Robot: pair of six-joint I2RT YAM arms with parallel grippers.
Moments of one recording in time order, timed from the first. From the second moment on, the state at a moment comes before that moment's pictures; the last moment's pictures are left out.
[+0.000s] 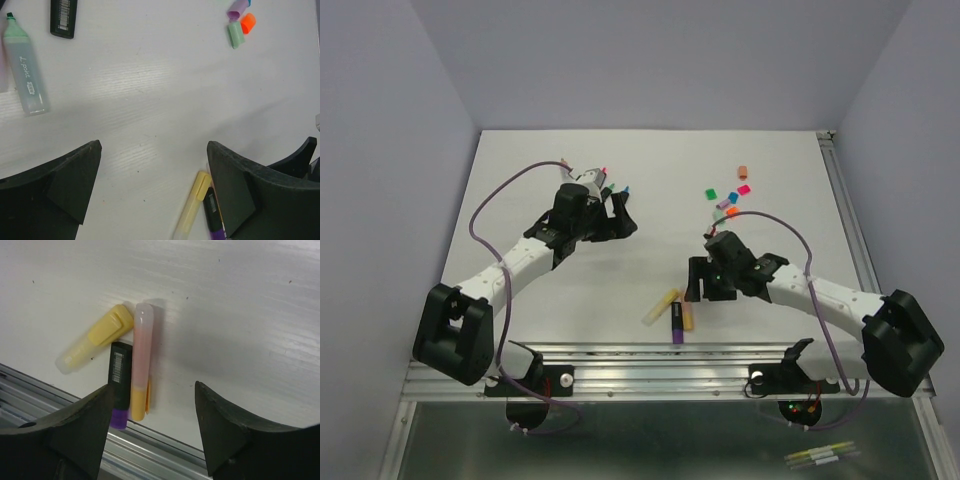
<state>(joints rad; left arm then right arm) -0.44 1.35 0.86 -0.09 0.20 -0.52 0.72 1.27 0.71 -0.44 -0.05 0.64</state>
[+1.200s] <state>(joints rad) -0.44 1.35 0.83 -0.05 0.22 -0.52 0.85 1.39 0.66 -0.39 -0.16 0.76</state>
